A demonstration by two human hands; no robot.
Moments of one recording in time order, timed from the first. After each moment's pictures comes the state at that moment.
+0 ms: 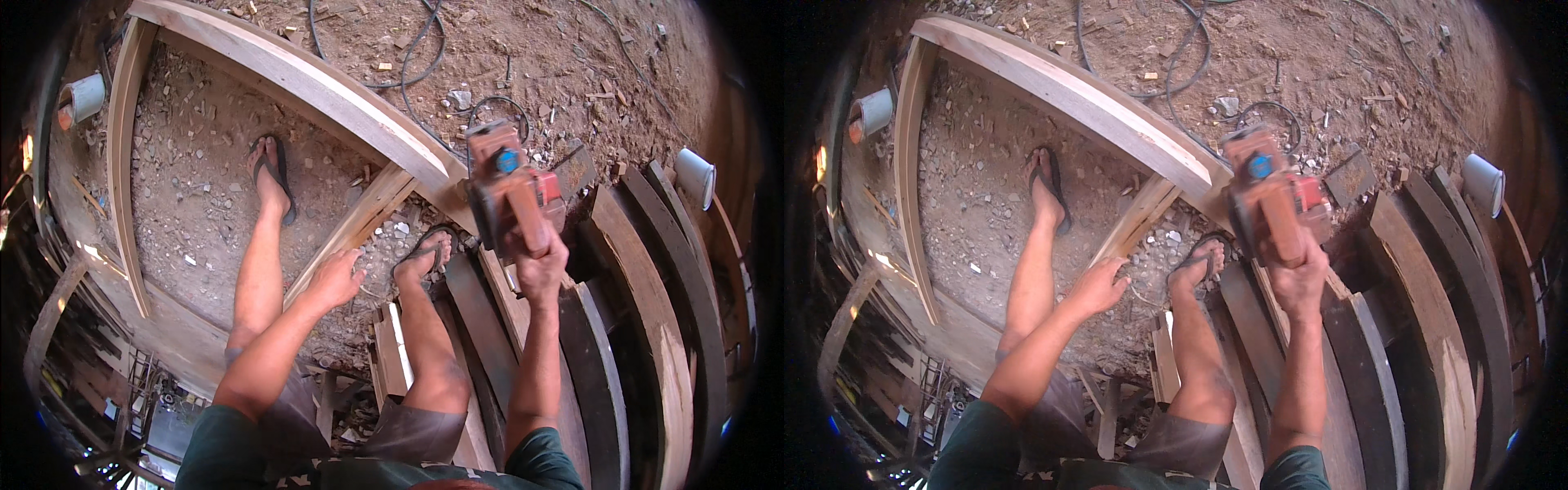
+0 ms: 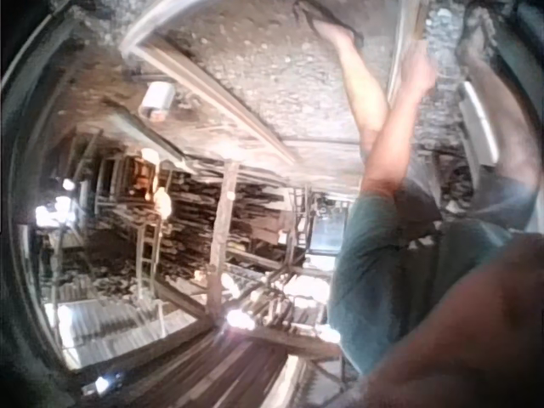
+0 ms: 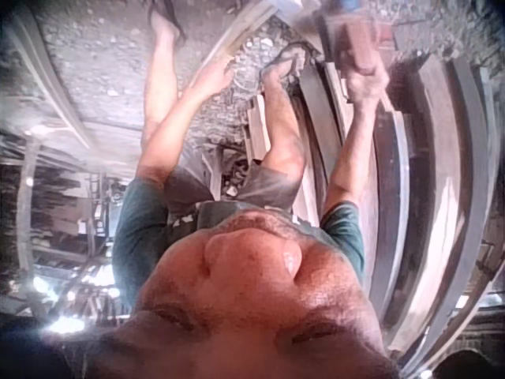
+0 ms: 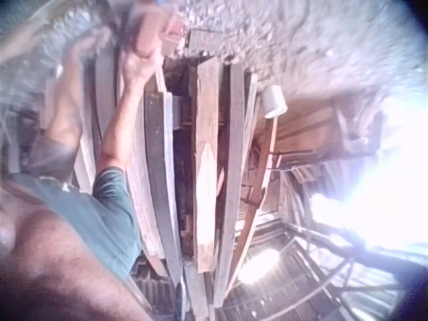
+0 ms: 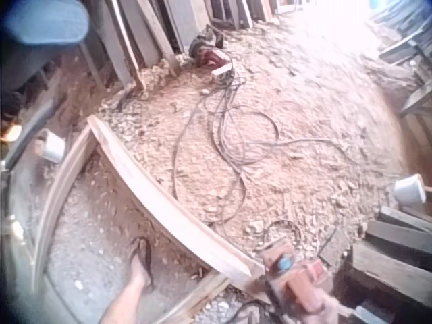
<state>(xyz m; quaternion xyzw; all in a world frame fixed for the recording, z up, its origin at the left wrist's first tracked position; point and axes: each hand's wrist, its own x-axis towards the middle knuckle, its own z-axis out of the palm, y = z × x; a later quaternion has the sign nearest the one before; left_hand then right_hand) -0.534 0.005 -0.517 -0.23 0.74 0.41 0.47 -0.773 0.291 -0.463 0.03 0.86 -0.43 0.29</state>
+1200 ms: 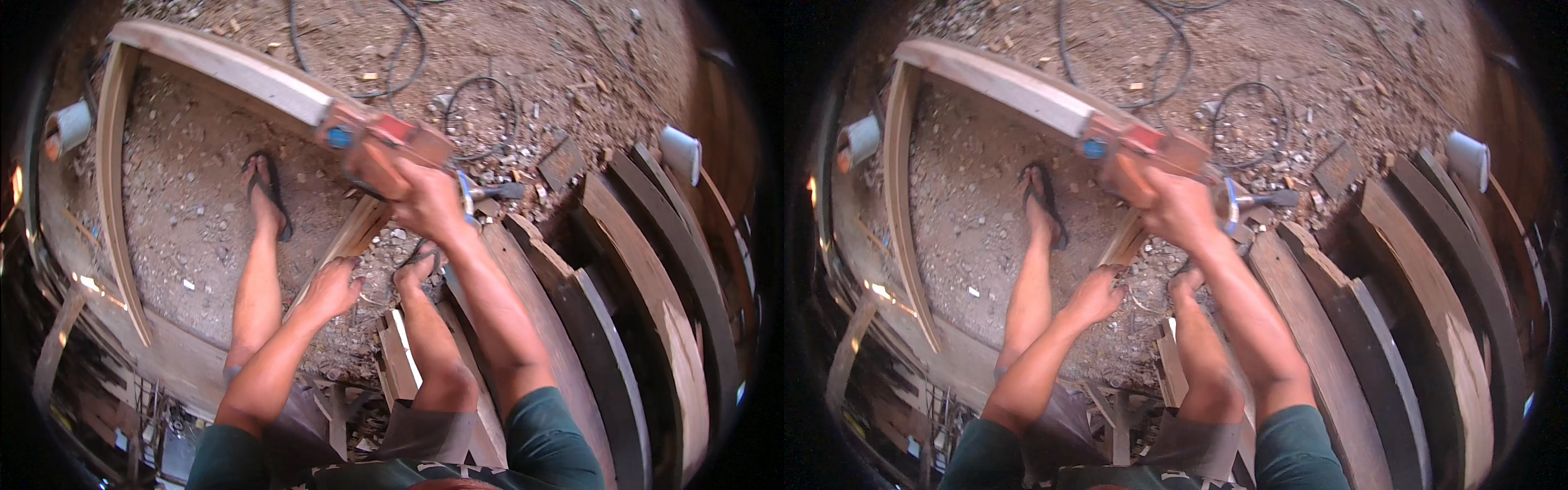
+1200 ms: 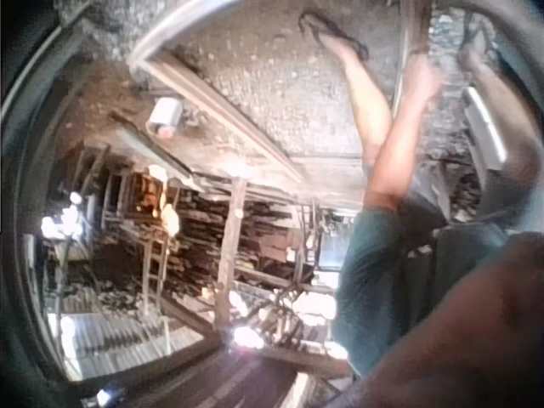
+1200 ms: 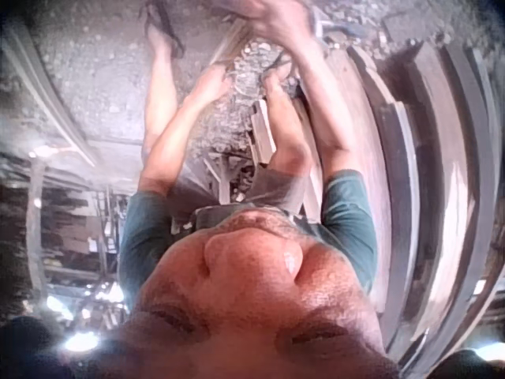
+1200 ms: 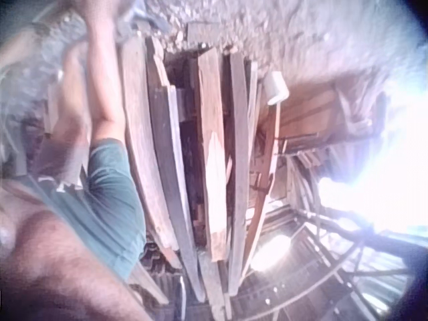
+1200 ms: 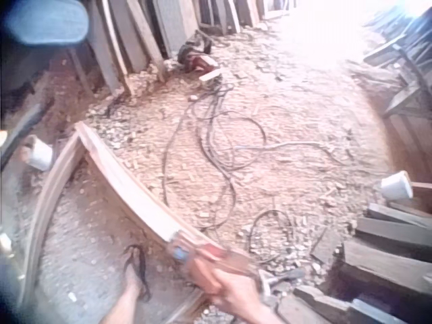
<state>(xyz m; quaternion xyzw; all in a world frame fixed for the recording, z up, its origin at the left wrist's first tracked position) -0.531 -0.014 -0.523 -0.19 0.77 0.43 0.44 -0.771 0.127 -0.536 -0.22 0.84 -0.38 0.32</state>
